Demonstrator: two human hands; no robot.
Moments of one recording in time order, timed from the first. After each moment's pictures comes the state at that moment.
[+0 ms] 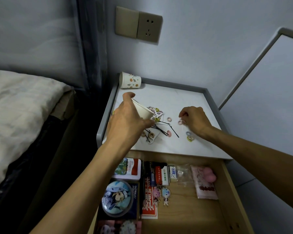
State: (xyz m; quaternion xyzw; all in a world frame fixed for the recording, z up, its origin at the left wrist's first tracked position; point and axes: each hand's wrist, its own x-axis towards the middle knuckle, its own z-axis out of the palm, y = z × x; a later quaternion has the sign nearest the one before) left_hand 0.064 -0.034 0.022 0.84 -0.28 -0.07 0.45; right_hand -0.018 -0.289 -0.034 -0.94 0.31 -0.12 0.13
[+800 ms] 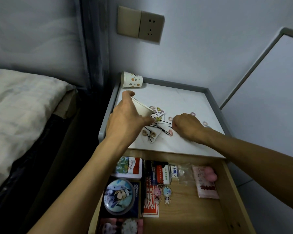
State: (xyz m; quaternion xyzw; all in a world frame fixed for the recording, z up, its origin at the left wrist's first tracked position) left_hand 0.068 -0.028 0.023 0.83 -0.27 -0.08 0.47; right_hand -0.006 -0.246 -0.027 -0.96 0.25 0.09 -0.05
